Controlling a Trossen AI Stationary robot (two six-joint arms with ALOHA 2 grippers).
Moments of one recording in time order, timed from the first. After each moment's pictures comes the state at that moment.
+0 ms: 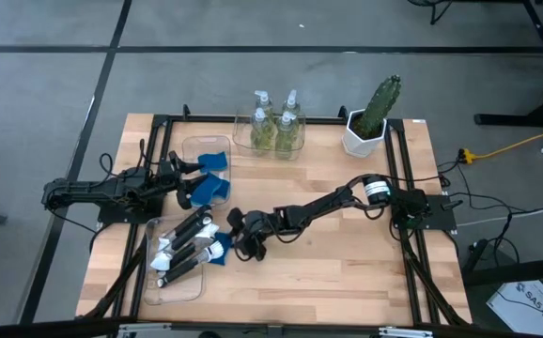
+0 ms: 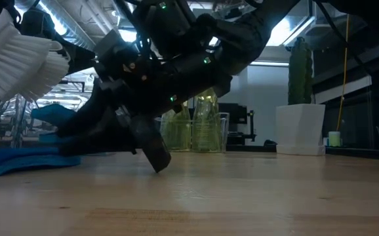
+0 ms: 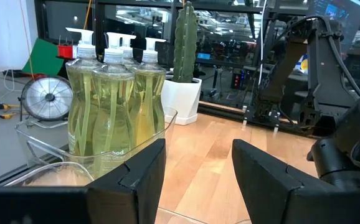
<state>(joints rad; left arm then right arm) 0.03 0.01 0.01 0.05 -0.37 -0.12 0.17 2.33 1.52 0.33 -0.05 -0.83</state>
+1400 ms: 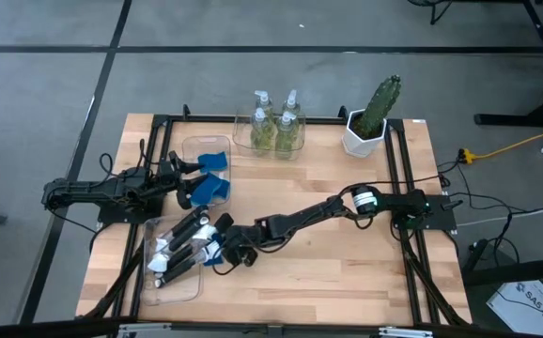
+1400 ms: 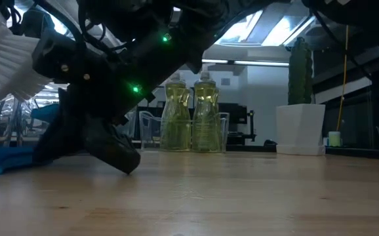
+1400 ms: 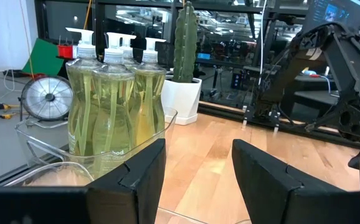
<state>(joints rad) 0.03 0.01 0.01 0.05 -0.37 -0.12 0.23 2.53 1.92 -0.13 0.19 -0.79</state>
